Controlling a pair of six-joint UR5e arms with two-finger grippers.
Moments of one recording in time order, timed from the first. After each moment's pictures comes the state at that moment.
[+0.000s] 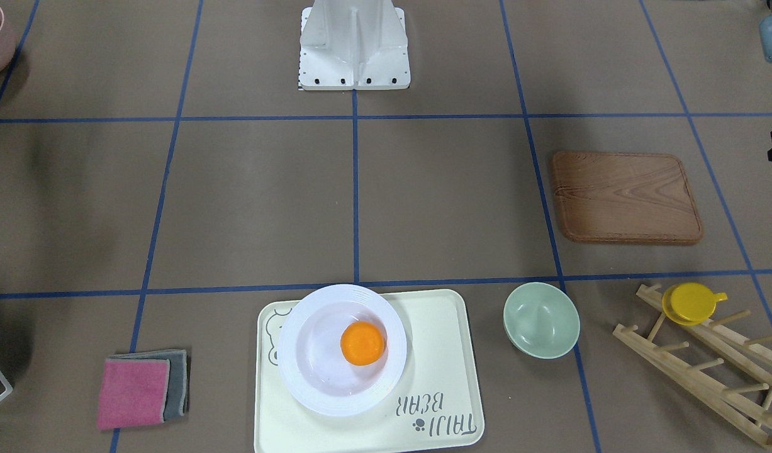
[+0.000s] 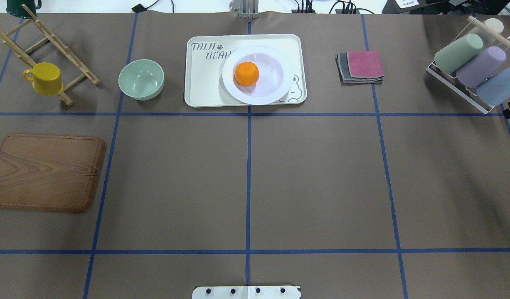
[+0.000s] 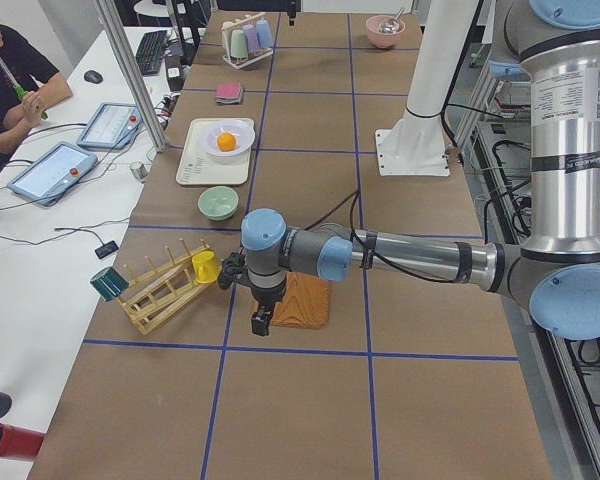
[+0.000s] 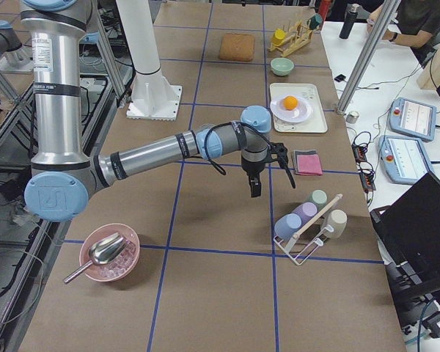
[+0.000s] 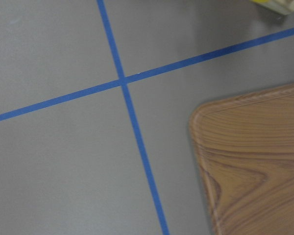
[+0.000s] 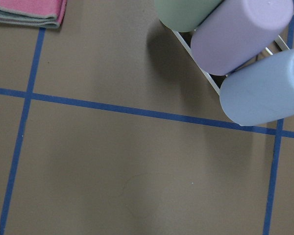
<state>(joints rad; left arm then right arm) -1.41 -1.47 -1.74 -1.67 -2.24 0.04 1.31 -1.59 1.89 -1.56 2.26 0.22</state>
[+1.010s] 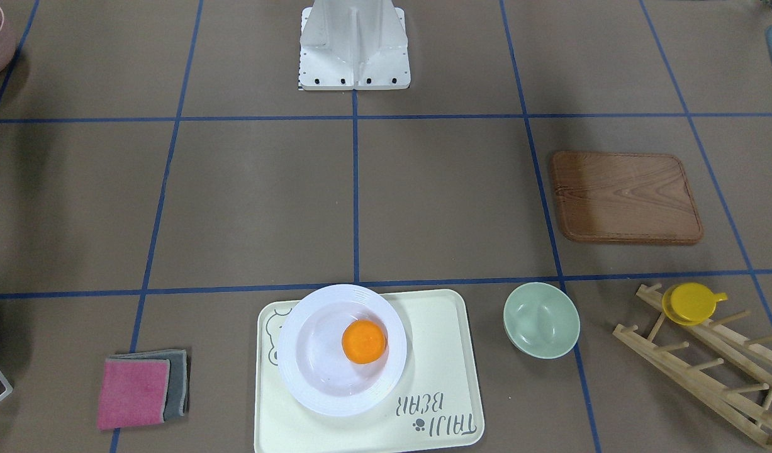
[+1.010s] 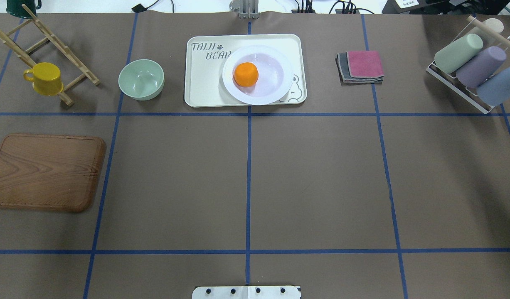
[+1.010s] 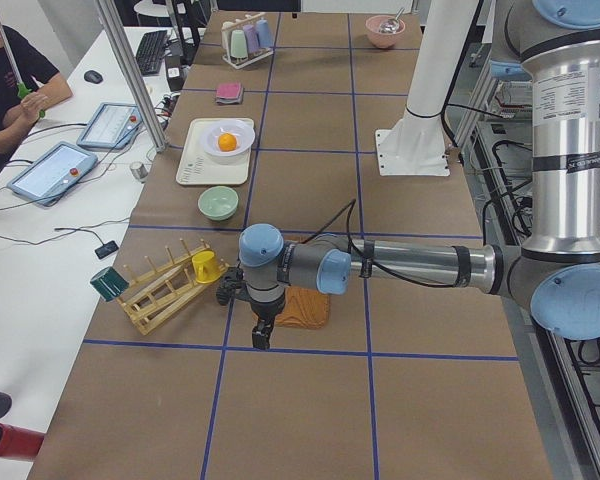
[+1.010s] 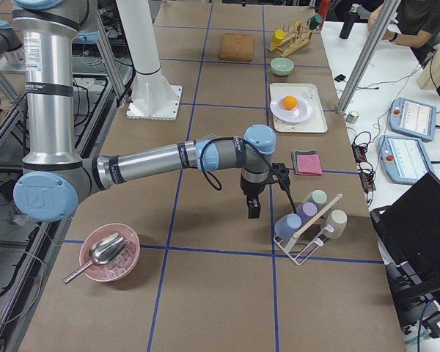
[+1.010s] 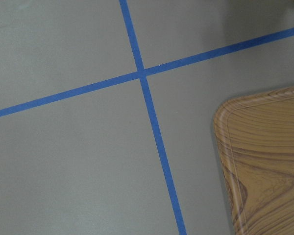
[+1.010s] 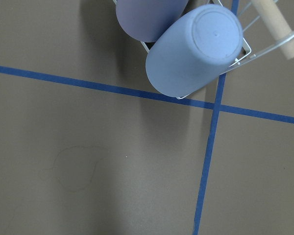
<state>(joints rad) -1.43 -1.47 -1.71 -1.68 -2.25 0.03 1.39 -1.60 1.84 -1.66 2.26 0.07</state>
